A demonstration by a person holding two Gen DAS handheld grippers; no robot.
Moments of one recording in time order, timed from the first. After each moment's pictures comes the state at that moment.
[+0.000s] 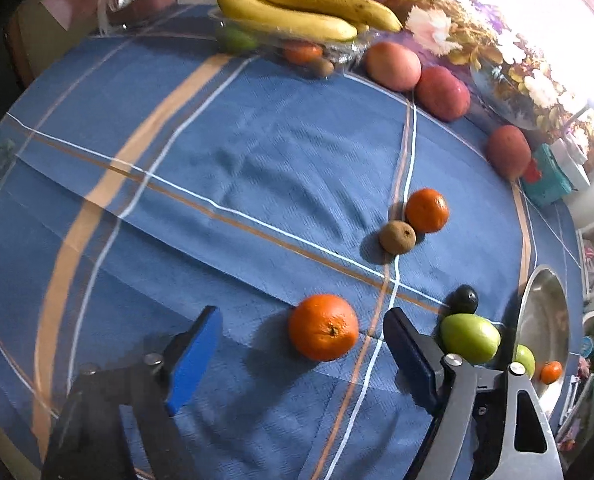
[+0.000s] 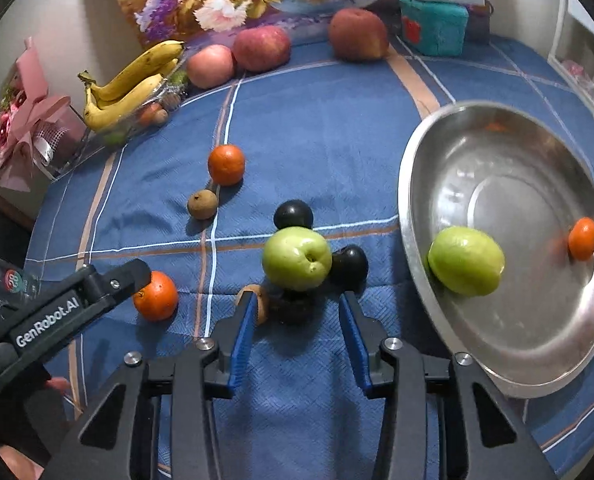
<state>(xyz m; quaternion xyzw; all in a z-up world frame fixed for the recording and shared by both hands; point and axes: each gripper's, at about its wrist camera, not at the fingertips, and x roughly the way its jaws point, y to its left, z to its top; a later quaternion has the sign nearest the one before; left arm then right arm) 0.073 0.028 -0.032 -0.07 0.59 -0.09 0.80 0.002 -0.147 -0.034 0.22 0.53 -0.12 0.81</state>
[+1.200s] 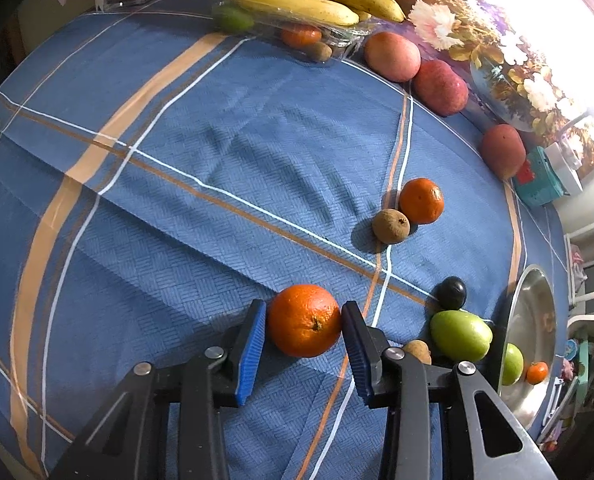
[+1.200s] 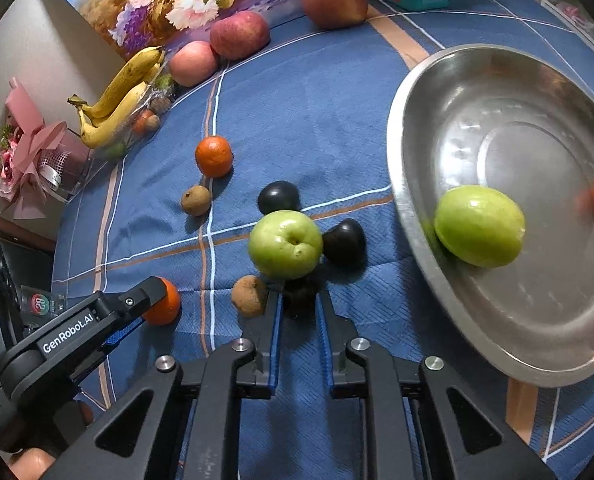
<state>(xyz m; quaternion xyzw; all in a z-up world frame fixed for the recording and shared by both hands) 0.071 0.031 -0.039 -0.10 0.60 -0.11 0.78 -0.010 -0.172 -0.046 0.30 0.53 -0.10 0.79</state>
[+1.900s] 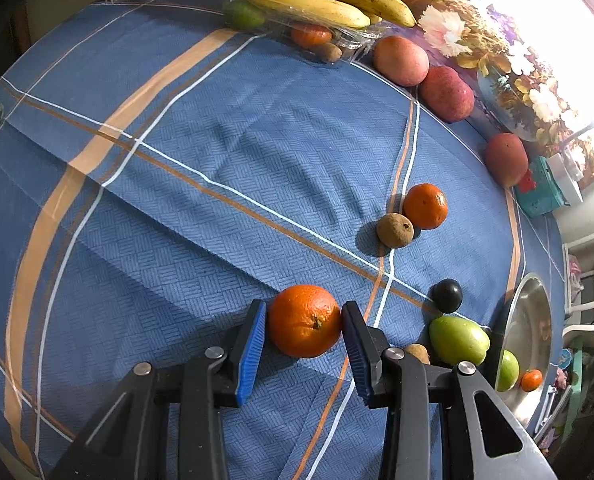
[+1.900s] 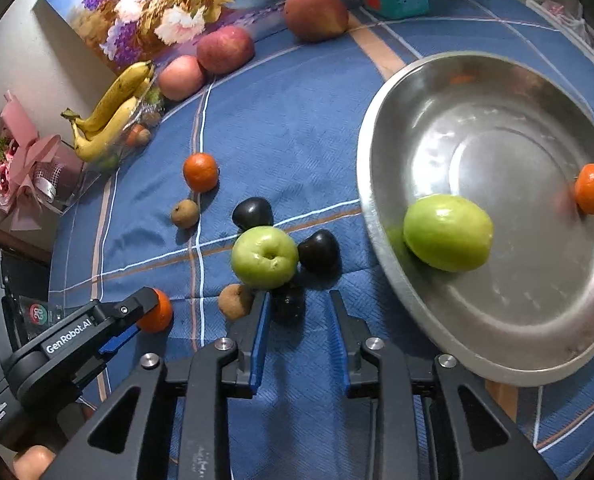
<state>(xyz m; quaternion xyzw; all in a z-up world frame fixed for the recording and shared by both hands) 0.073 0.036 -0.041 -0.12 0.60 -0.10 0.78 -0.013 -0.181 -0.041 0.30 0.53 -0.12 0.78</state>
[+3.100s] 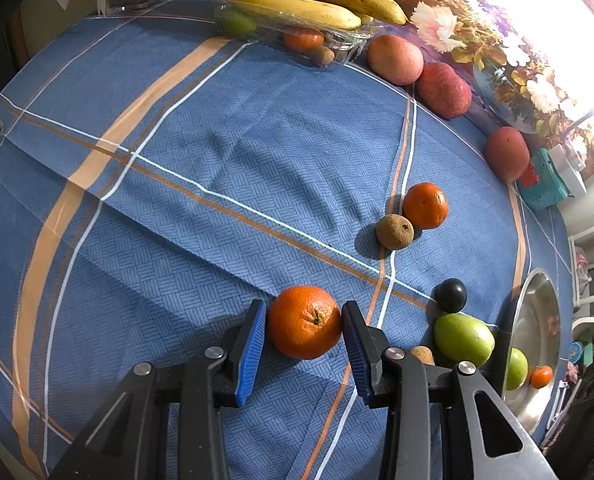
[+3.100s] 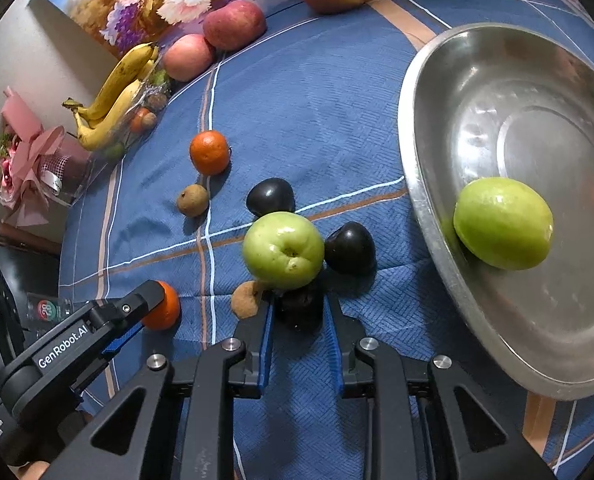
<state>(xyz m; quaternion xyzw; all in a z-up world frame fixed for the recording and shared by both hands) 0.074 0.032 -0.039 -0.10 0.60 -0.10 0.79 0.003 -0.170 -0.061 0.32 0.54 -0.09 0.77</state>
